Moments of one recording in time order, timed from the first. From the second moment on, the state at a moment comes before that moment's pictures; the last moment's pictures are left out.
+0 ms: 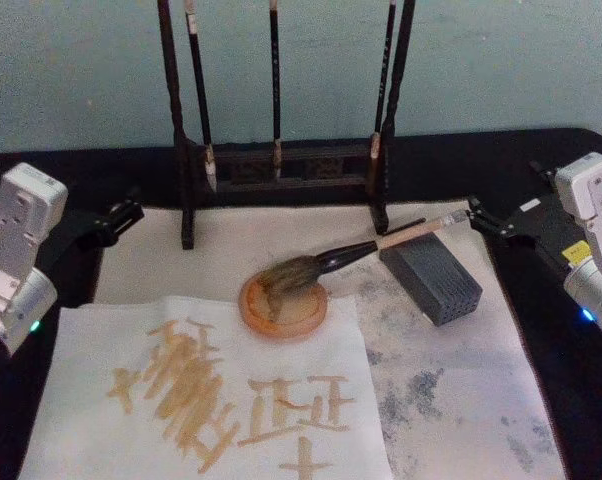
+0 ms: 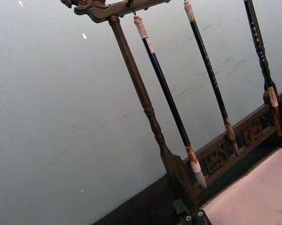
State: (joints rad) left arm -0.20 0.60 0.45 -1.41 -0.25 -0.12 0.03; right arm 0.20 0.60 -0.45 -1.41 0.25 -0.12 -0.03
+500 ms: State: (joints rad) left arm -0.20 0.60 0.45 -1.41 -0.25 -0.12 0.03; right arm 0.20 0.60 -0.45 -1.41 0.25 -0.12 -0.03
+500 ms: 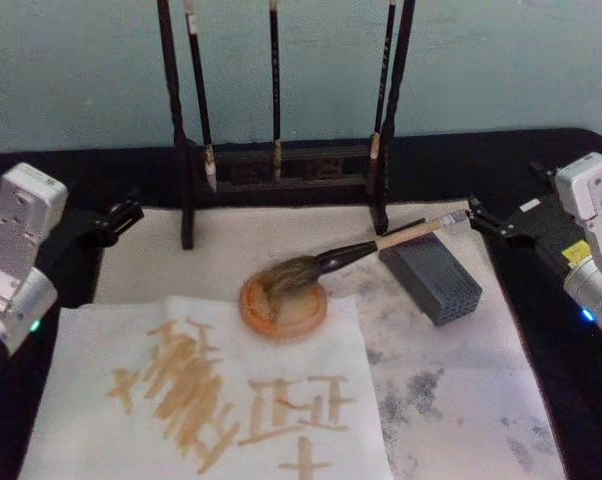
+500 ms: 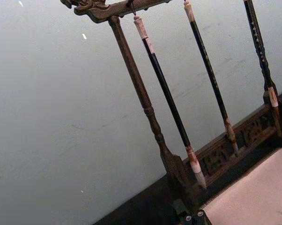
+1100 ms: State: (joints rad) left arm -0.20 0.60 0.45 -1.41 -0.25 -0.12 0.03; right arm 0.20 0.60 -0.45 -1.41 0.25 -0.12 -0.03
